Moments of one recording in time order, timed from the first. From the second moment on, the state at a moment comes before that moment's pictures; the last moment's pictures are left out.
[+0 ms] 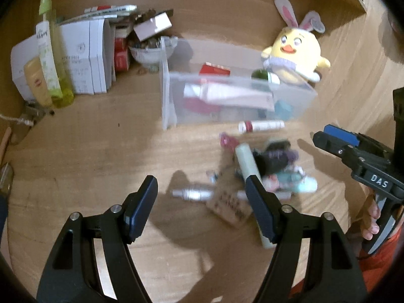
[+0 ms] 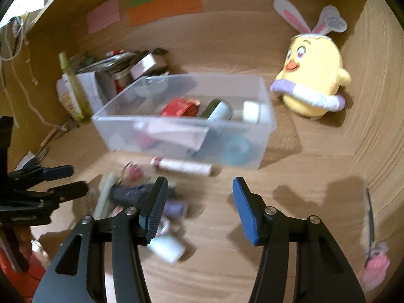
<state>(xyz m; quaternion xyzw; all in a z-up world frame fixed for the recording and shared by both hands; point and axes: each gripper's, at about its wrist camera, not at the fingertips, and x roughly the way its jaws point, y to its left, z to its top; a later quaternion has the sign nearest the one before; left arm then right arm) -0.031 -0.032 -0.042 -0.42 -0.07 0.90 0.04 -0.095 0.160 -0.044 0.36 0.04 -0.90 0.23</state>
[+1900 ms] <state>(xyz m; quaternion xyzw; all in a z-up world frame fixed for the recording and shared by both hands) 0.006 -0.049 -0.044 -0.39 -0.10 0.91 0.07 -0.036 0.062 -0.080 0.41 0.10 -0.83 0.37</state>
